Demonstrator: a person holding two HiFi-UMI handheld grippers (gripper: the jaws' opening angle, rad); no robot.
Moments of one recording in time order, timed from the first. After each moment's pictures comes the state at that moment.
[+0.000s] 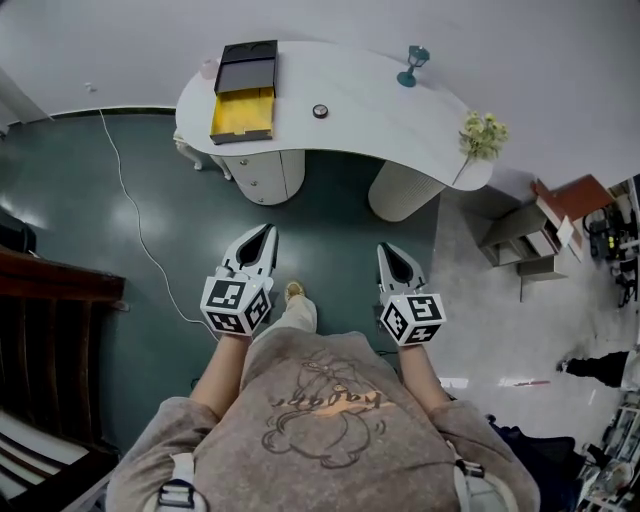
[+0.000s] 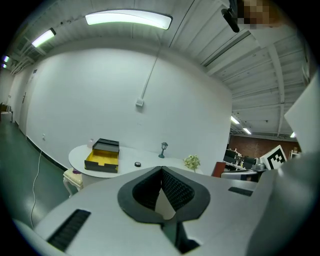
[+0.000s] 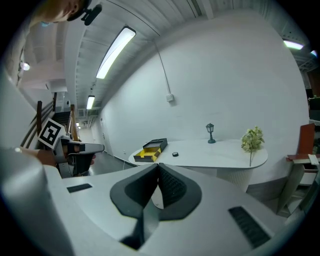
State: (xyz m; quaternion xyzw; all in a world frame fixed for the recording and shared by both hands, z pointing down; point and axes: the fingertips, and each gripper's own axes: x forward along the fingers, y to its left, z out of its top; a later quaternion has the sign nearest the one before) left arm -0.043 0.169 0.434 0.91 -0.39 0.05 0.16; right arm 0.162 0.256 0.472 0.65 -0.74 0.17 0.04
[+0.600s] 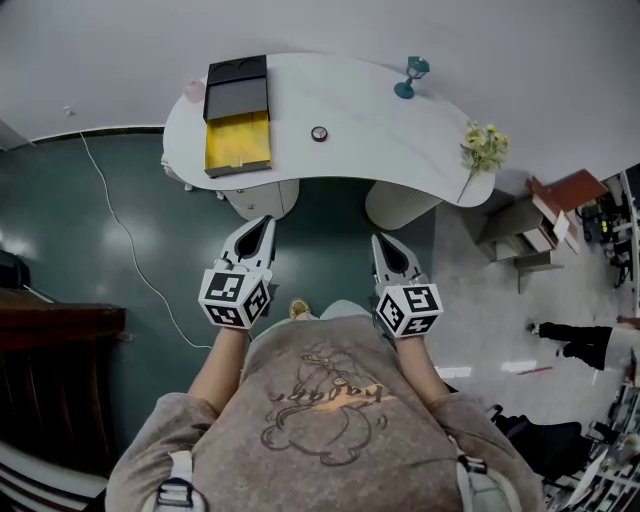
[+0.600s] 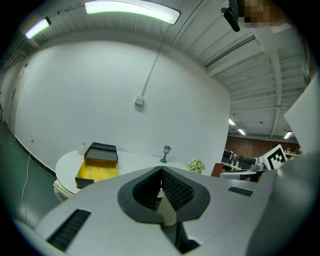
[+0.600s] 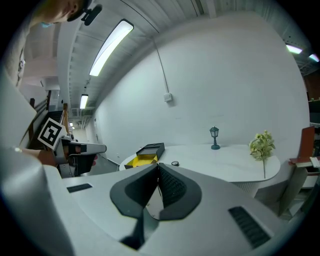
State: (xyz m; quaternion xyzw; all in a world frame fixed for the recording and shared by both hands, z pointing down) left arm -0.038 0.040 0.428 0.92 -0.35 0.05 0.16; right arm 0.151 0.136 0.462 0.67 -0.72 0.17 0.04
